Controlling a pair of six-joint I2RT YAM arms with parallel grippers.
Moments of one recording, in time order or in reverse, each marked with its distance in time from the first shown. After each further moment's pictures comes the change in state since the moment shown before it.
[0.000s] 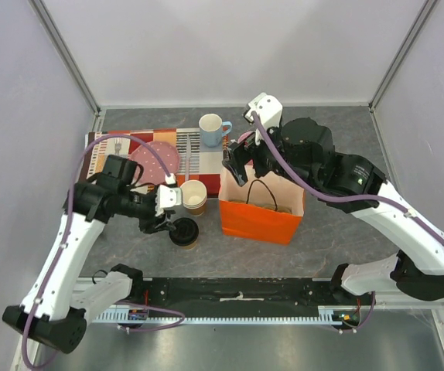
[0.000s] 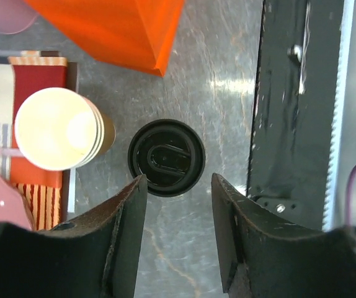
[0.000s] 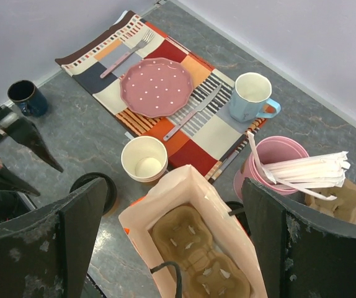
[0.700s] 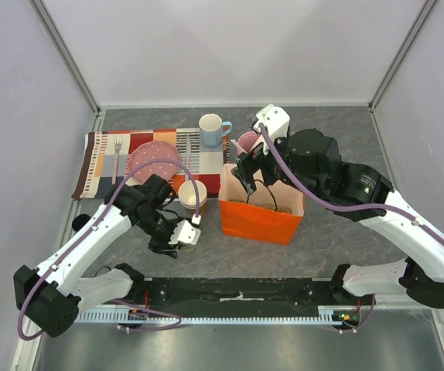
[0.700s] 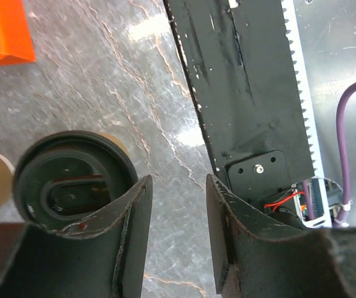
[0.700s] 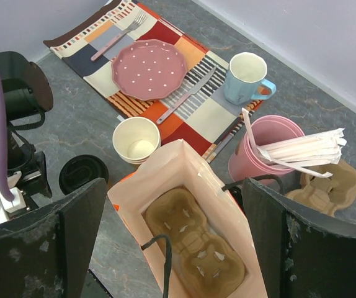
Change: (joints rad) left arm -0.225 0.129 -0.263 -0.029 -0.077 0.365; right arm -0.002 -0.095 -0.137 0.000 0.008 0.001
